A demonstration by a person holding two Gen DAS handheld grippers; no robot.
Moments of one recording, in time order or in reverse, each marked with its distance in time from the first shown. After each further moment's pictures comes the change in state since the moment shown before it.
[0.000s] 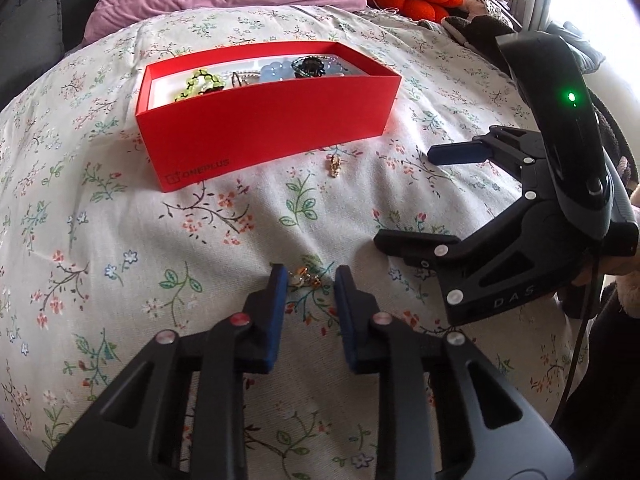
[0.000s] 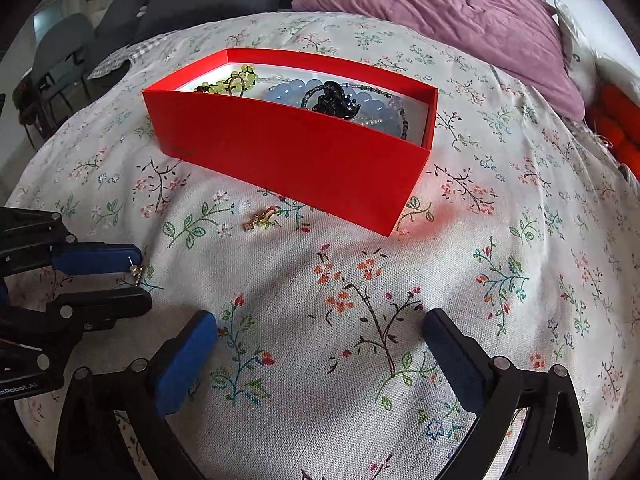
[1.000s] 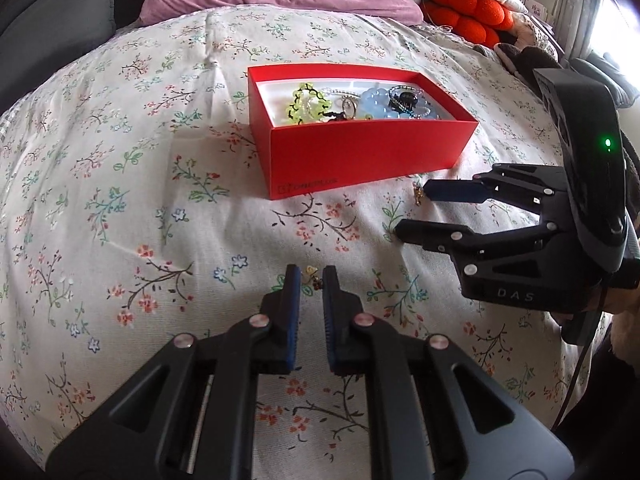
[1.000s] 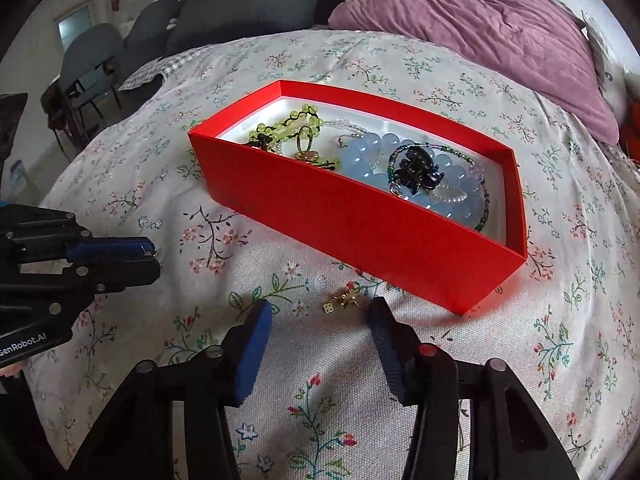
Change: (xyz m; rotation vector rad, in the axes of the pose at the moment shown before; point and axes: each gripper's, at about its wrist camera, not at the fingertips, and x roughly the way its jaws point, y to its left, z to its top) left arm -0.022 0.049 0.009 -0.122 0.006 0.104; right arm 0.009 0.026 0.037 -0.030 -0.054 0.134
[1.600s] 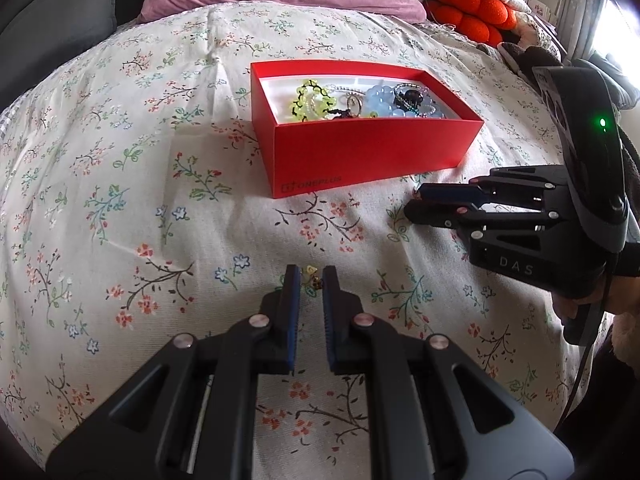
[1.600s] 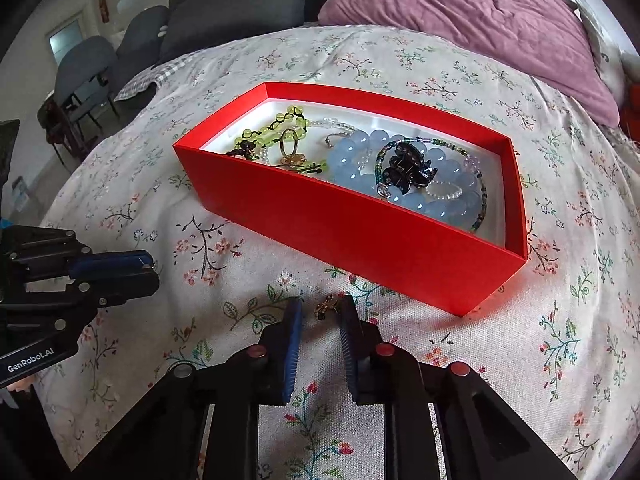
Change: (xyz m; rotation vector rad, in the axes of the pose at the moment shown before) left arm 0.004 0.001 0.000 -0.005 0.009 0.005; right arm 0.002 -0.010 0.003 0.061 0.015 0.023
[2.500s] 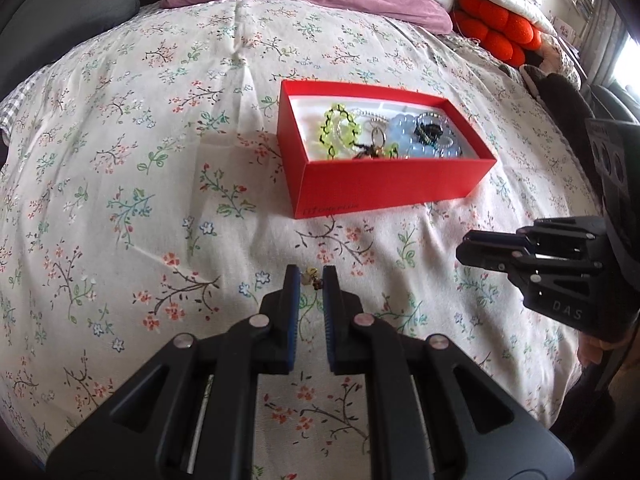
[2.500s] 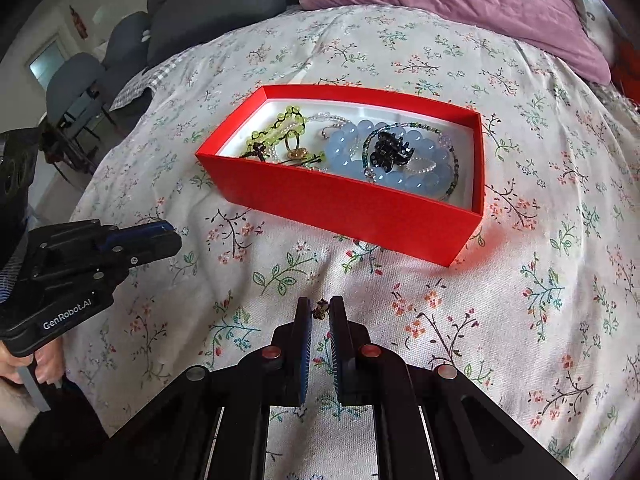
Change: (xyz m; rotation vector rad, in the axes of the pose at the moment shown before) left arm -0.015 0.011 0.025 -0.107 0.035 0.013; right arm -0.038 -0.005 0.001 0.117 0.102 0.057
